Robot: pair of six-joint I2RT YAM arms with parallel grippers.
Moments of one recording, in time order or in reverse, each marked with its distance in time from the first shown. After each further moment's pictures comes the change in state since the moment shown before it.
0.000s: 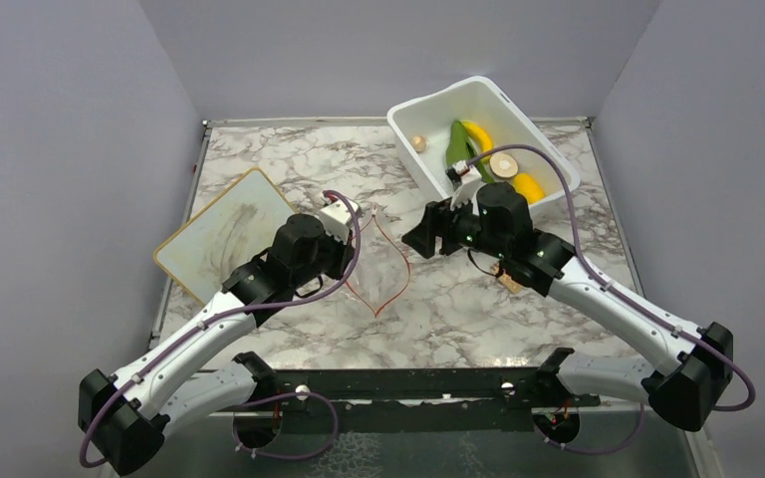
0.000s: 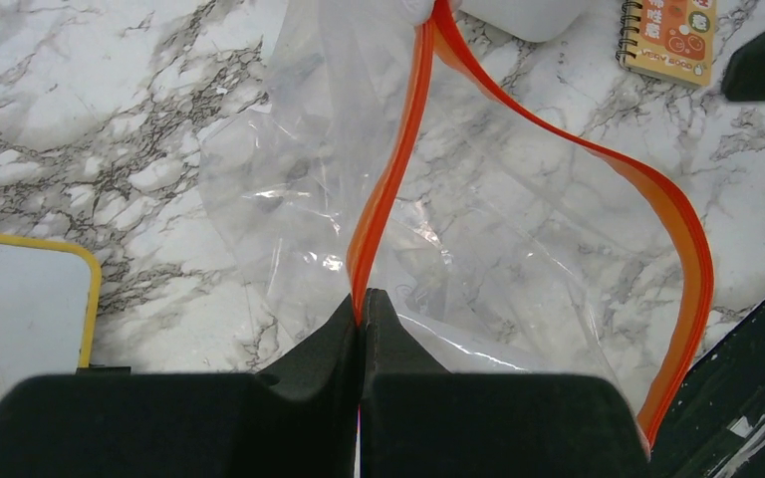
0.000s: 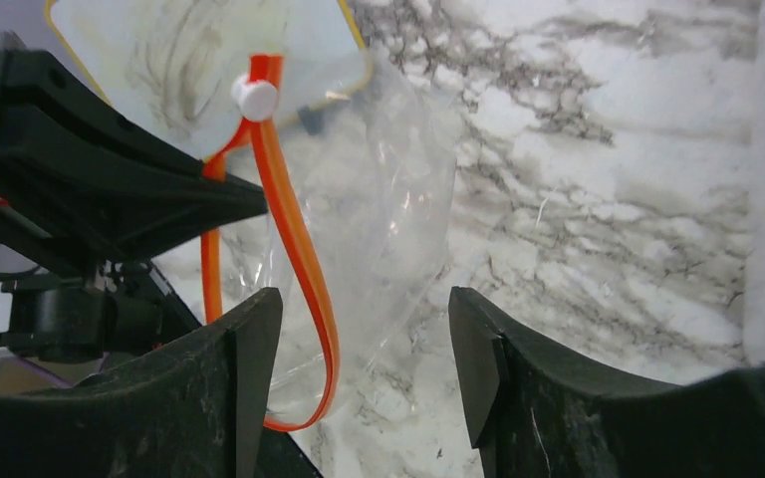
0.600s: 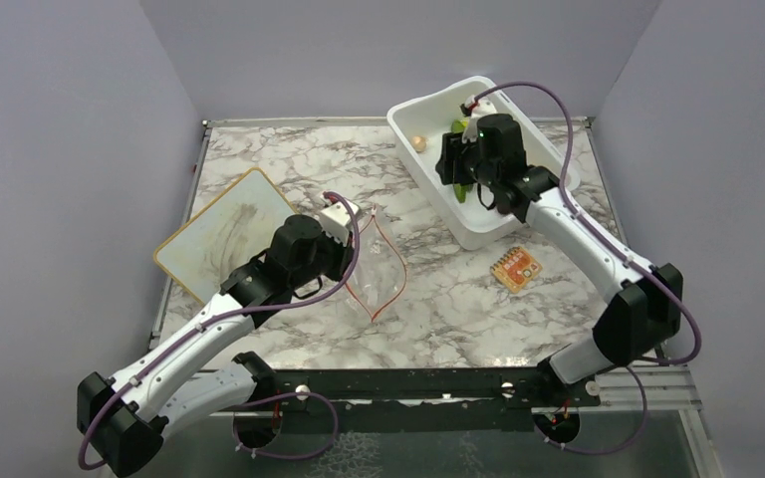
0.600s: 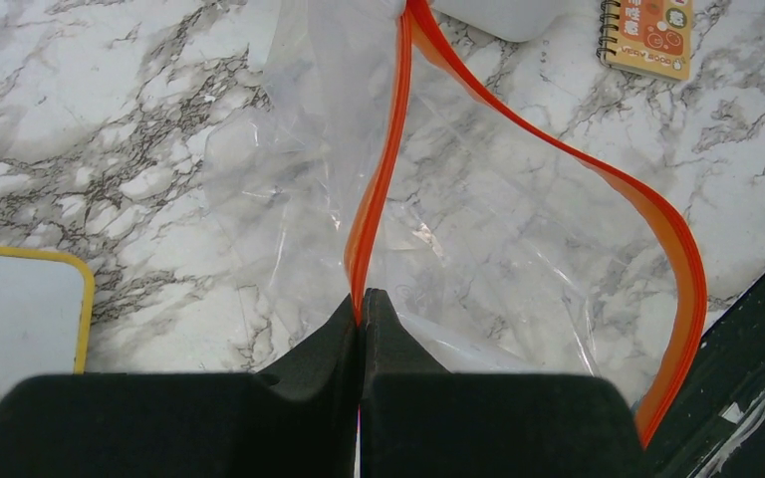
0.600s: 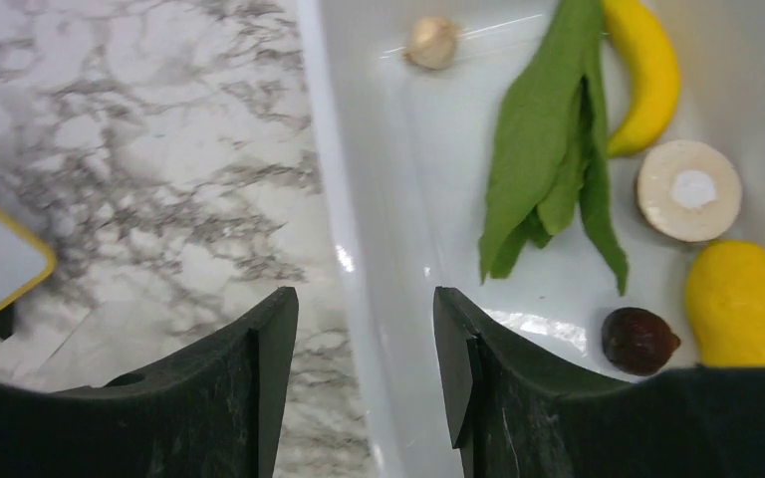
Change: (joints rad) left arm 0.000 -0.009 -0.002 0.001 0.028 0.019; right arm -0.249 0.349 0.404 -0.106 0.207 -0.233
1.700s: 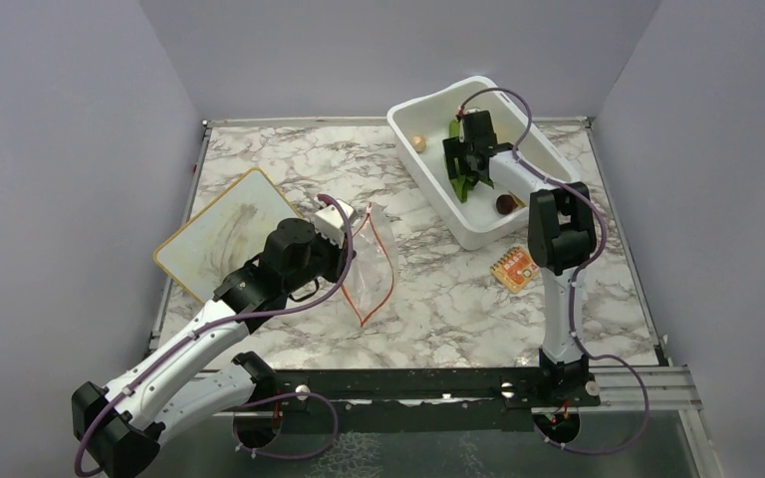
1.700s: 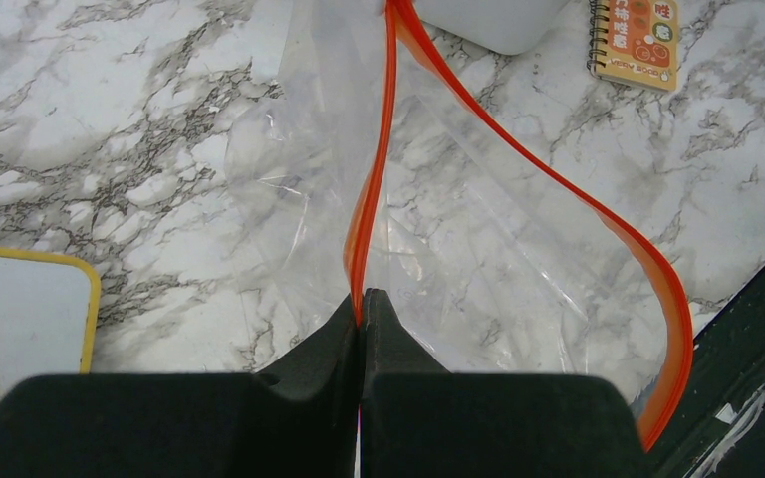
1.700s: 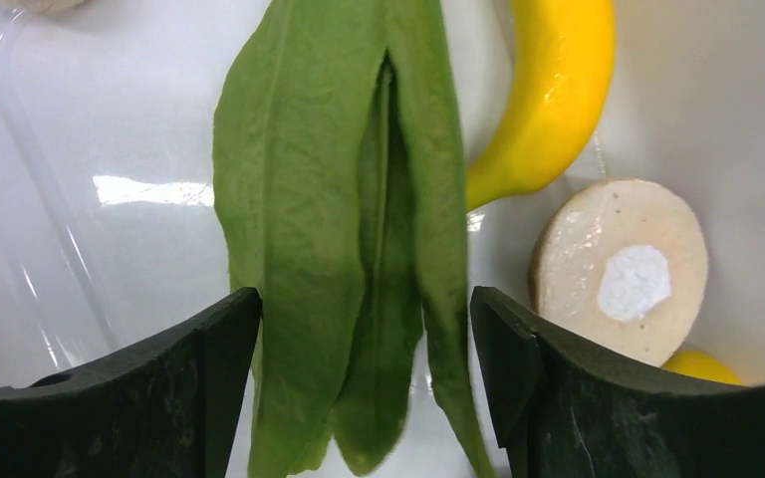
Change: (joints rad) left arm 0.000 -0.055 -0.013 -0.001 0.003 0.000; right arm -0.223 0.735 0.419 0.001 0.154 -0.190
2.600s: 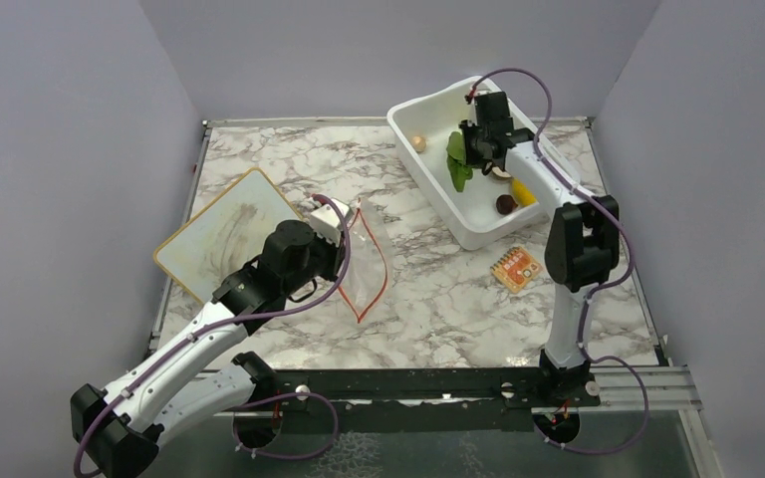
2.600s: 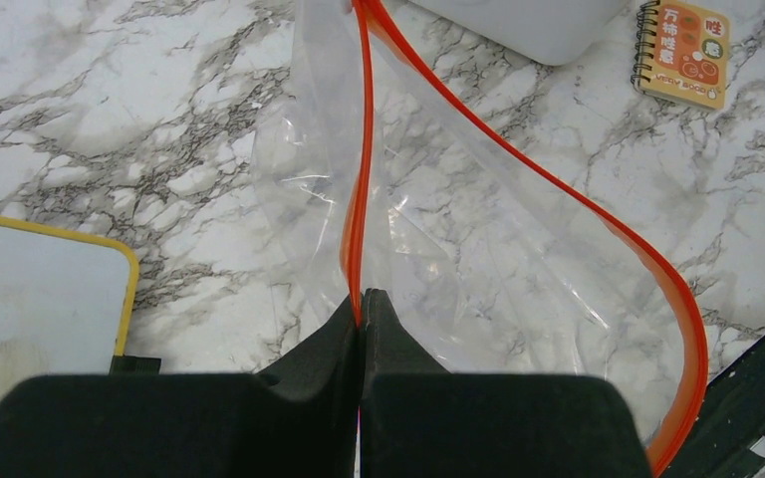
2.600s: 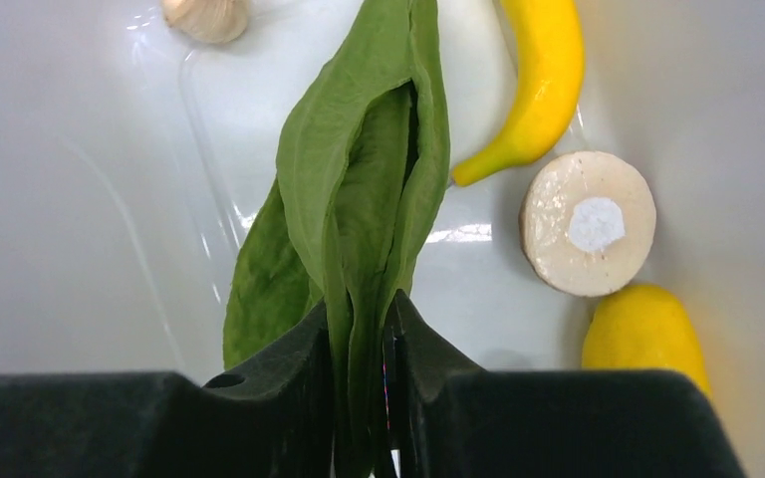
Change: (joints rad) left arm 0.000 -0.009 -0.011 0.002 -0.087 -0.004; right arm 0.000 -0.181 -0.008 -0.122 -0.103 0.053
